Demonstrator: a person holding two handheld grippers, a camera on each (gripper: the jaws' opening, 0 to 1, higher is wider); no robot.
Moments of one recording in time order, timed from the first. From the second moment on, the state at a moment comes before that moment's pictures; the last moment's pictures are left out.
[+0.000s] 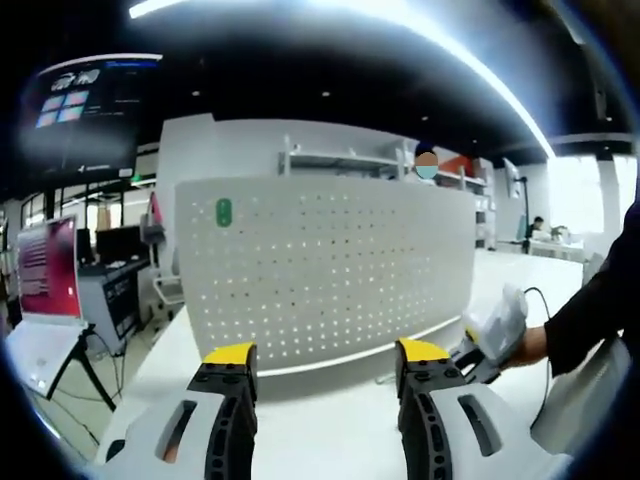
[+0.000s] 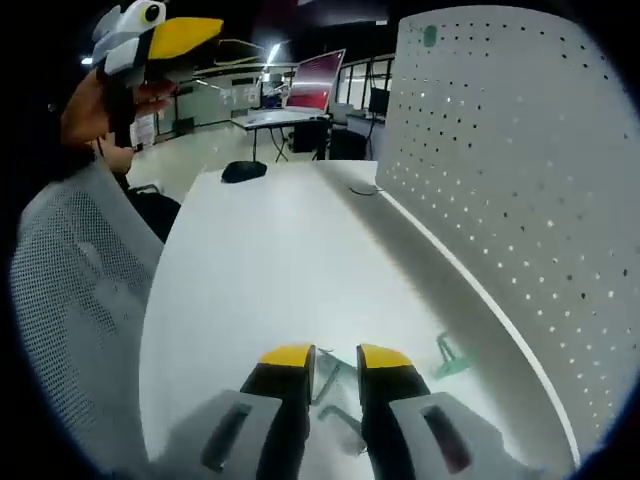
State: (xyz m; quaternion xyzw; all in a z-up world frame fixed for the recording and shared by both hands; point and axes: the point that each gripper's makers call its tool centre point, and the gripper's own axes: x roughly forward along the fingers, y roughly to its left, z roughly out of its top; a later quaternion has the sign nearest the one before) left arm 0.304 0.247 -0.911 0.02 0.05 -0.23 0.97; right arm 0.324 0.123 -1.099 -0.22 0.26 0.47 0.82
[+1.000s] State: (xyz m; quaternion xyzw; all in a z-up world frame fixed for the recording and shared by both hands) left arm 0.303 0.250 -0.914 0.01 0.06 -0.23 0.97; right arm 0.324 0.126 -1.121 -0.27 0.29 0.48 0.79
